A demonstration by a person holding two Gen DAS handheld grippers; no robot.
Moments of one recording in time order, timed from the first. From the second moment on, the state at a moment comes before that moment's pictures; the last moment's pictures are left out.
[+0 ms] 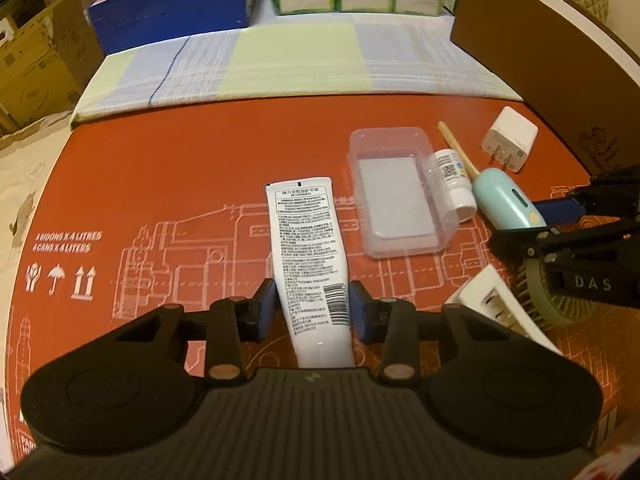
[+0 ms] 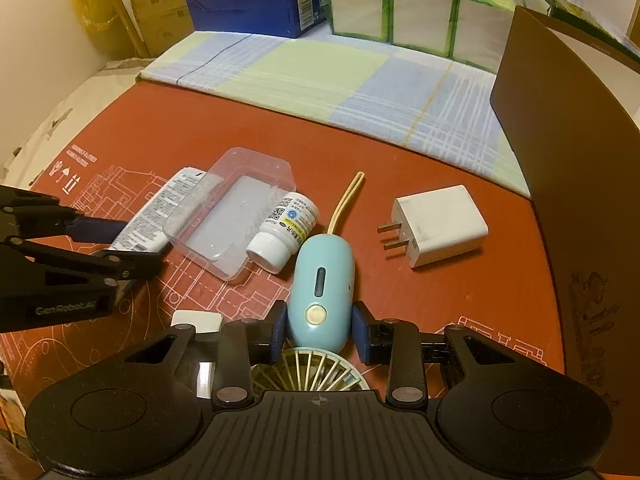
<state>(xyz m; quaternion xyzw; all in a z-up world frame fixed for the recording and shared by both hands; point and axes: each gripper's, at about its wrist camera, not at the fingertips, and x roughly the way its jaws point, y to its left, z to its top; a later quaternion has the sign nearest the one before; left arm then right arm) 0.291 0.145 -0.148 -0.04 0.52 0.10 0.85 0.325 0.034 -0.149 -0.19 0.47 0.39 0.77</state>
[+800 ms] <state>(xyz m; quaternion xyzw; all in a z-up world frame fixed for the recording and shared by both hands) 0.264 0.128 -0.080 -0.05 0.44 0.10 0.89 0.300 -0.016 -0.099 -0.13 0.39 0.38 0.83</state>
